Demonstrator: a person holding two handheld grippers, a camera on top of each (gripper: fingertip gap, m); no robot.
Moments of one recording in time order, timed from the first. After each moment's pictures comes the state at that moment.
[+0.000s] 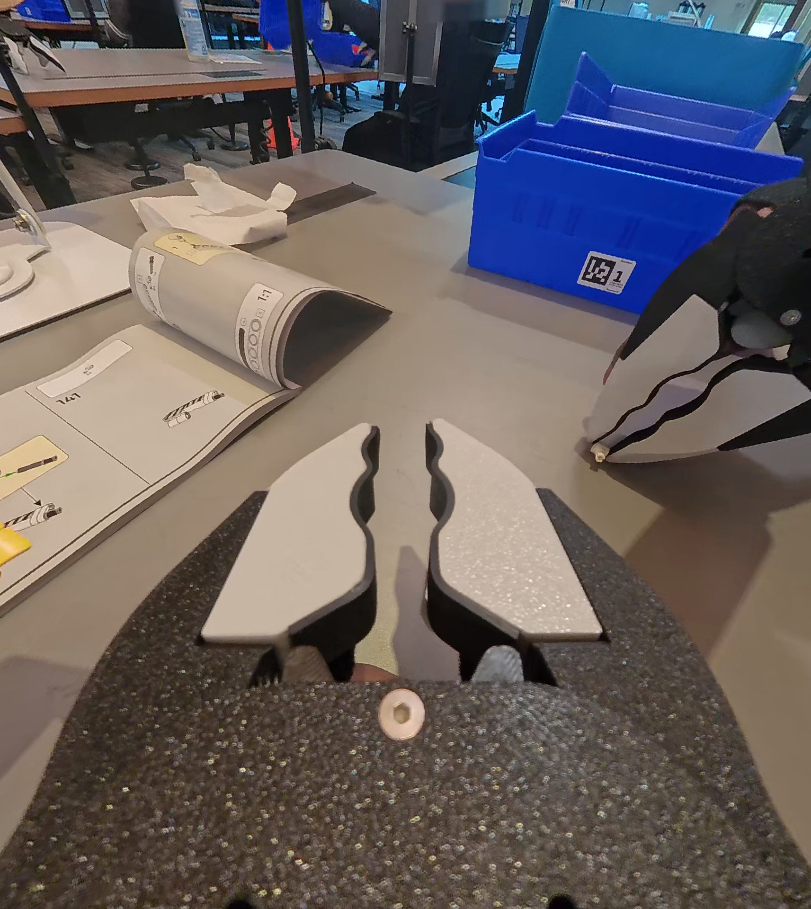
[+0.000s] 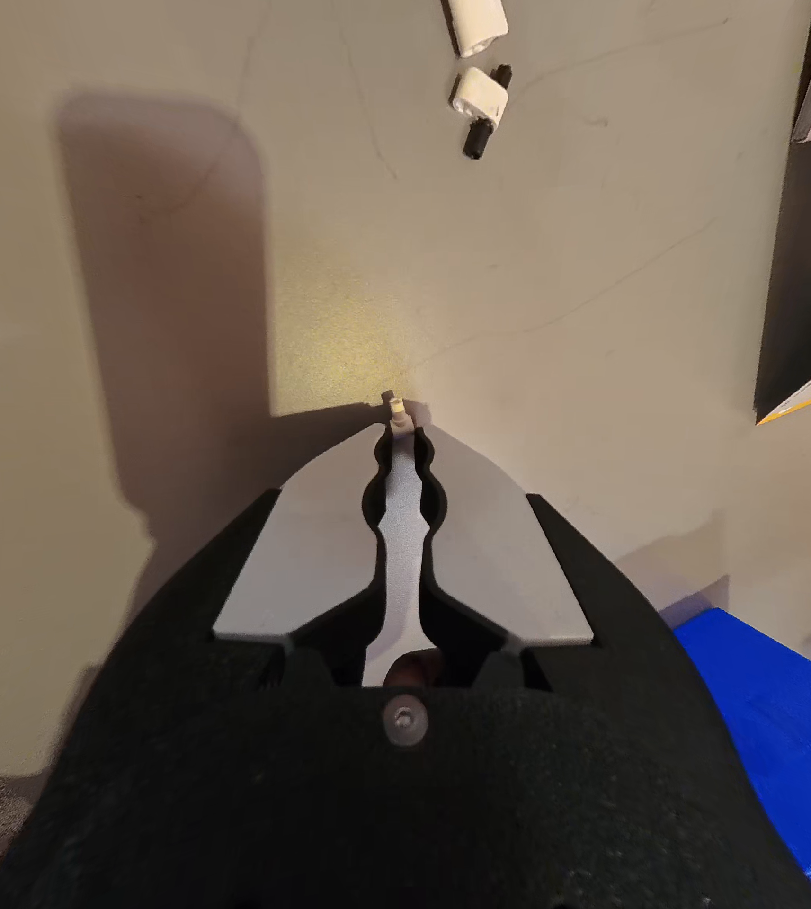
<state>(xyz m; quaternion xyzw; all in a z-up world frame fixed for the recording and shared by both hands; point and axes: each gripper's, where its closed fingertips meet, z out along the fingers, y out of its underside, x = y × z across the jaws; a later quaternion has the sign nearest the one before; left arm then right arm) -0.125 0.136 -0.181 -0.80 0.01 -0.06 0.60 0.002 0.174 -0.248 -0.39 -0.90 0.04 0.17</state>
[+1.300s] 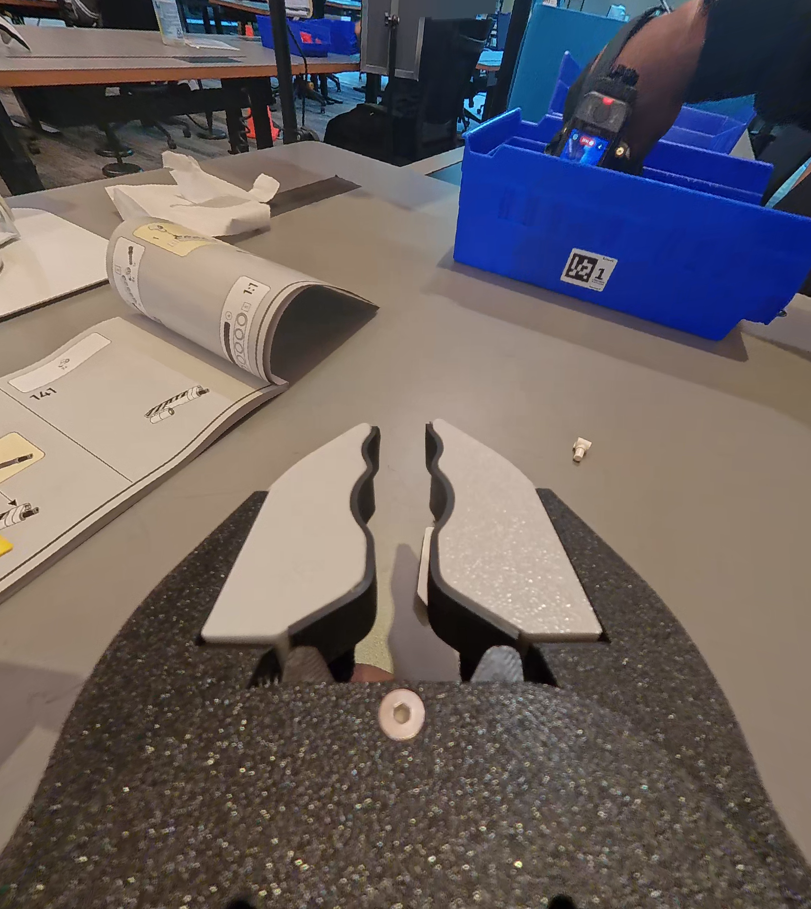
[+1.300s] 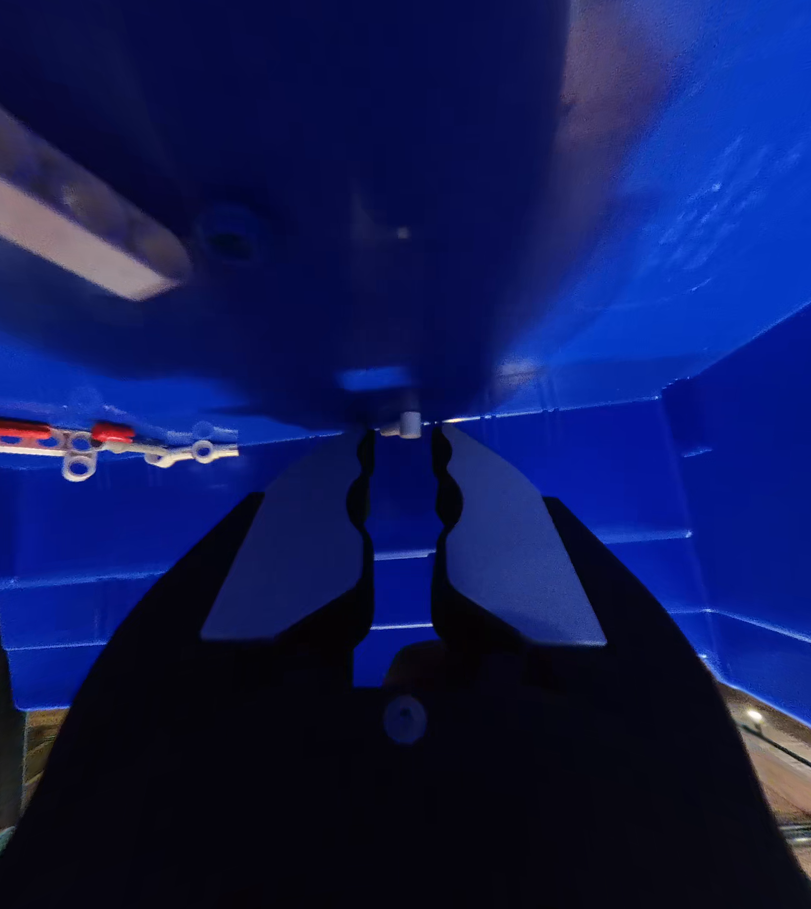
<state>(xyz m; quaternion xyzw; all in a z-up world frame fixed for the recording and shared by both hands) -0.122 0.135 -0.182 -0.80 0.01 -0.08 0.59 0.139 0.540 -0.247 -0.31 -0.87 -0.38 -0.09</state>
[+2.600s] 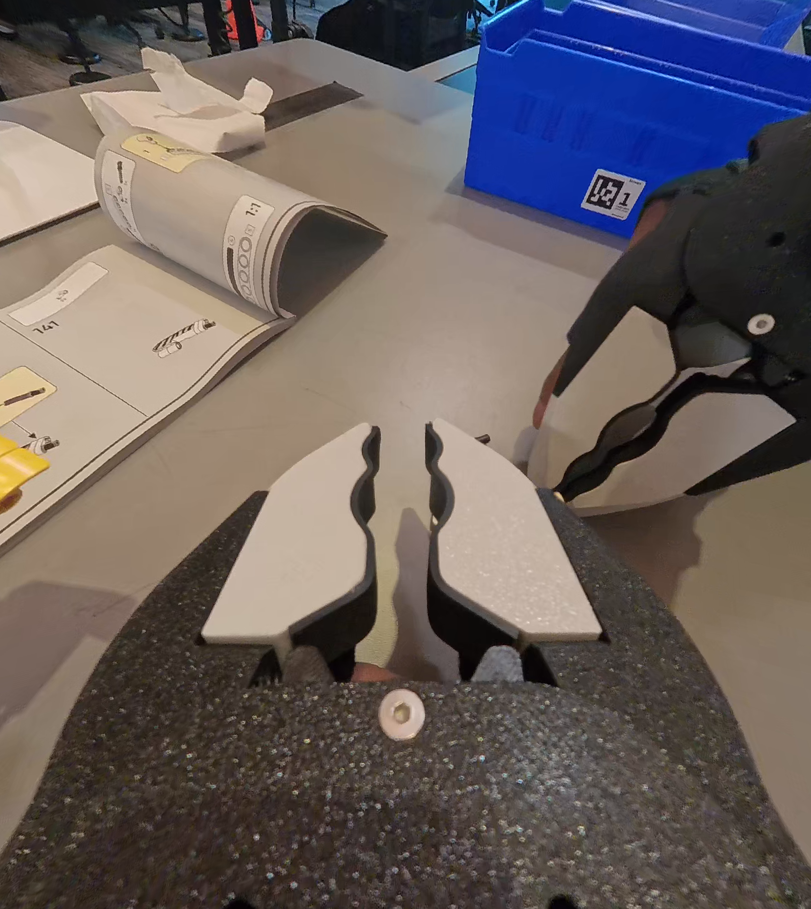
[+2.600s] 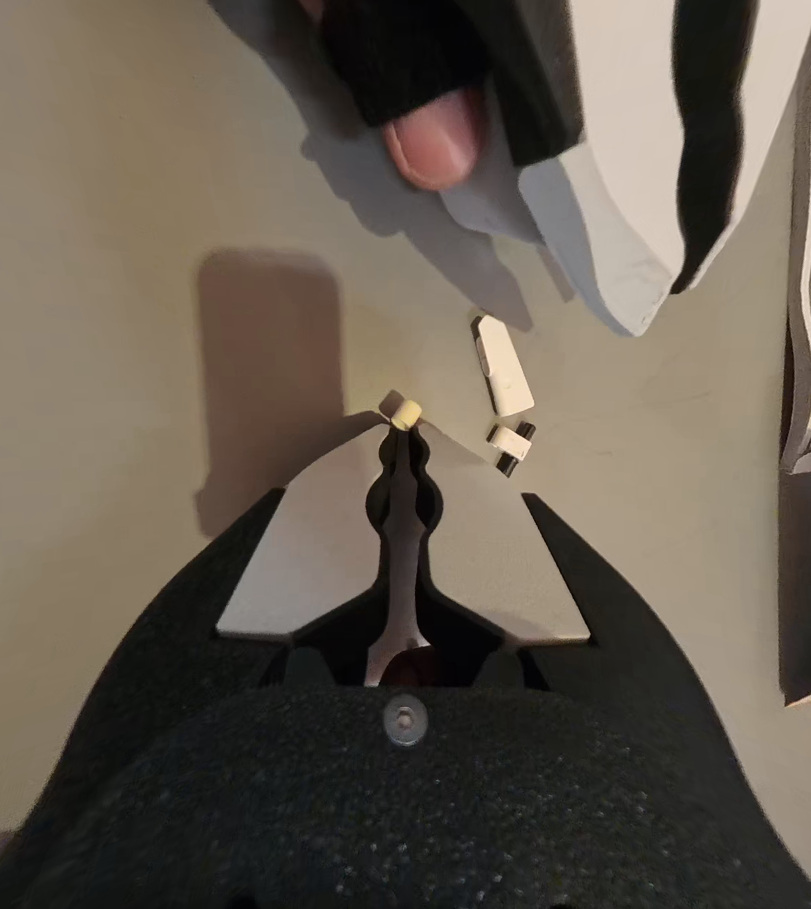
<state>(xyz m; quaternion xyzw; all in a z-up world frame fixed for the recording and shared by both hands) -0.129 0.115 -0.200 -0.84 0.02 -0.08 0.54 -0.063 0.092 -0.250 -0.32 -0.91 0.19 0.16</state>
